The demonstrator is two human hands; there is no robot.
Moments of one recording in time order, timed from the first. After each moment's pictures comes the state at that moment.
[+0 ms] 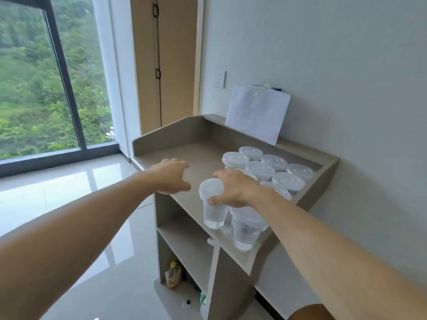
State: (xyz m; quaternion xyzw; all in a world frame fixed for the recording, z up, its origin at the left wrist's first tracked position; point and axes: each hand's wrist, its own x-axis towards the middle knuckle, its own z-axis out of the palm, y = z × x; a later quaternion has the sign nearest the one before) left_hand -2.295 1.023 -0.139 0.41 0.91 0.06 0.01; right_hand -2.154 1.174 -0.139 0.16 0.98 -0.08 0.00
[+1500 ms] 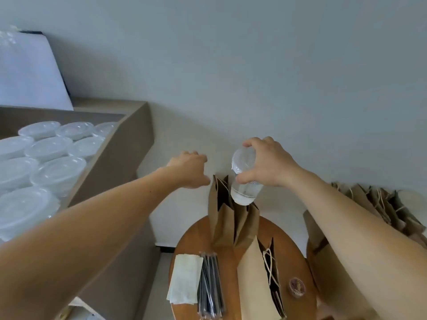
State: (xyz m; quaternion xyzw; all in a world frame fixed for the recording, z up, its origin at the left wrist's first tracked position) left_hand -1.932 1.320 -0.195 0.74 0.67 0.02 0.03; right_hand -1.711 1.320 -0.161 0.57 0.79 -0.13 -0.16
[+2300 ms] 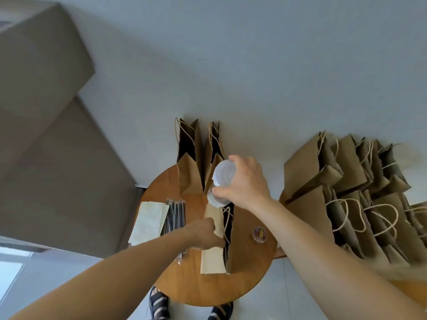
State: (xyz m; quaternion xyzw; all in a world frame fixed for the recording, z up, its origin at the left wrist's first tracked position) left_hand -1.752 1.259 -0.455 0.61 0.64 -0.12 0.46; right_hand -1.615 1.323 -0.344 0.62 0.75 -0.21 -0.12
